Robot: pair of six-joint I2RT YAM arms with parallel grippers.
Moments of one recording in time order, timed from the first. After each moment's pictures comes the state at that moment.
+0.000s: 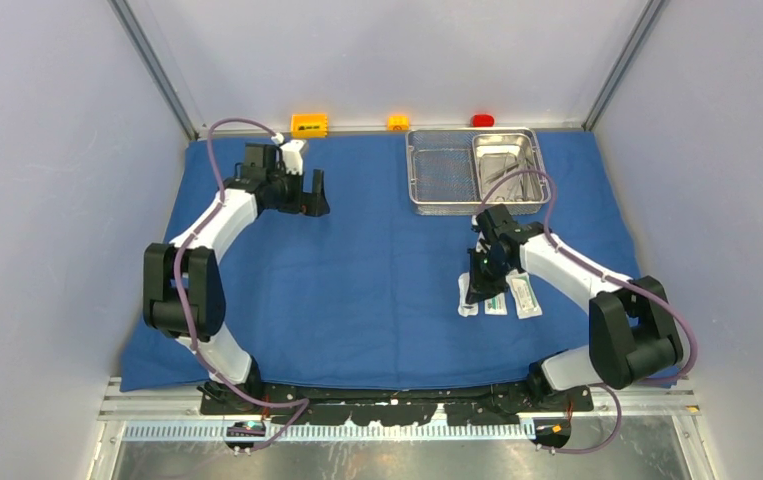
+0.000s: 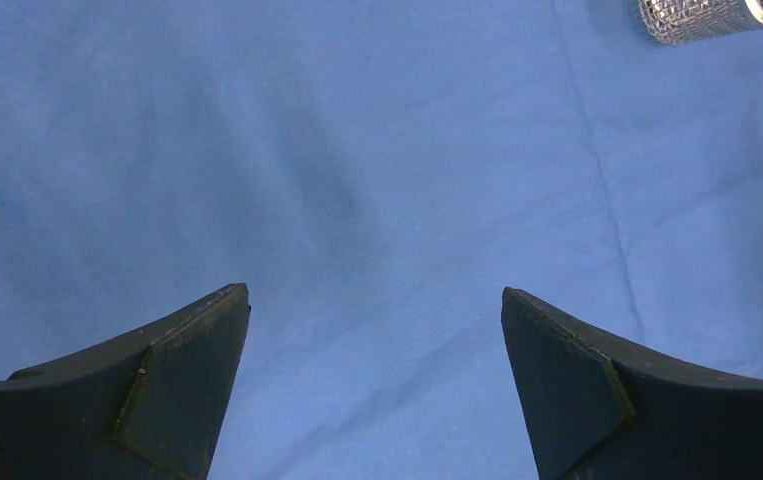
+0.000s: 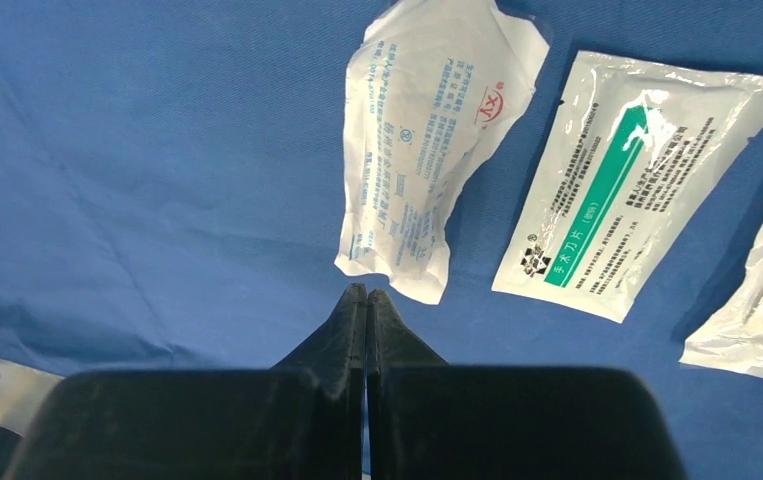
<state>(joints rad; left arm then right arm) -0.14 1.66 1.24 -0.39 0.37 0.00 0.37 1.40 0.84 -0.76 -0.22 0.41</state>
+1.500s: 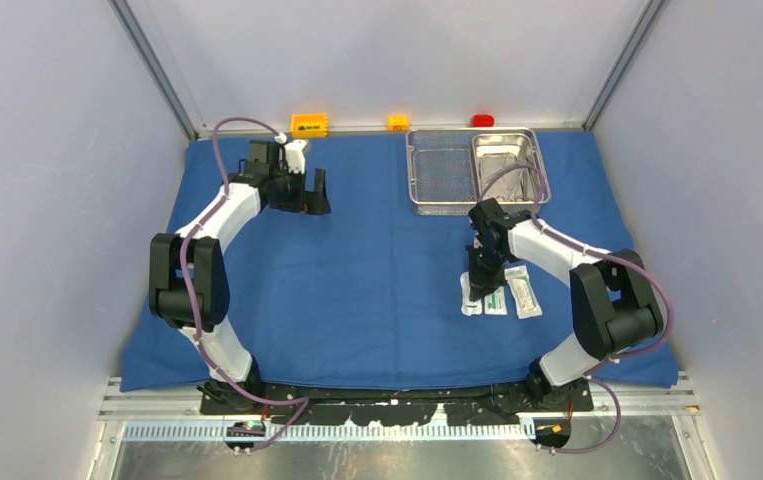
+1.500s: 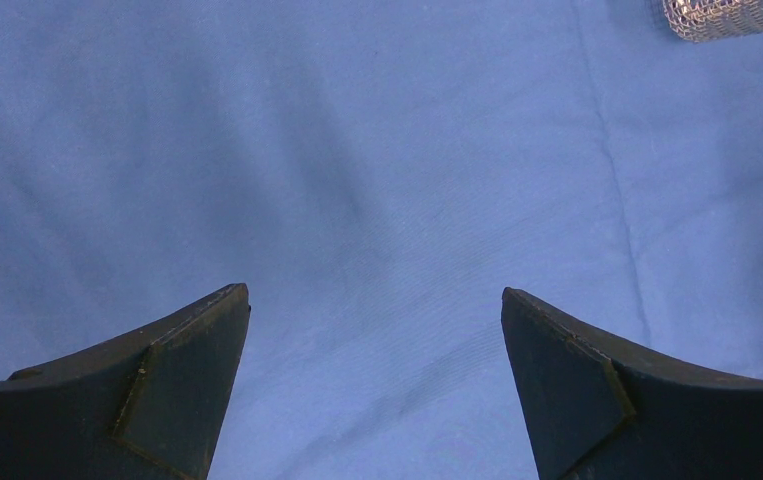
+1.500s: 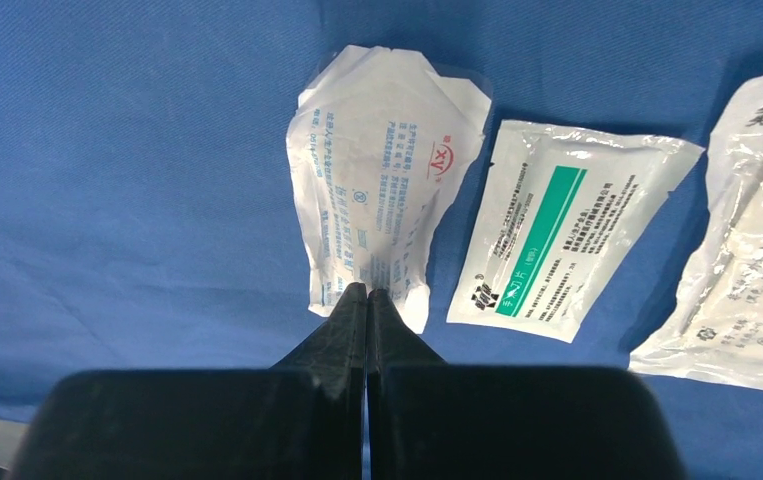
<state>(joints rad) -0.14 1.74 1.29 -0.42 0.37 0.00 0.36 1.56 0.93 -0.80 -0.13 0.40</state>
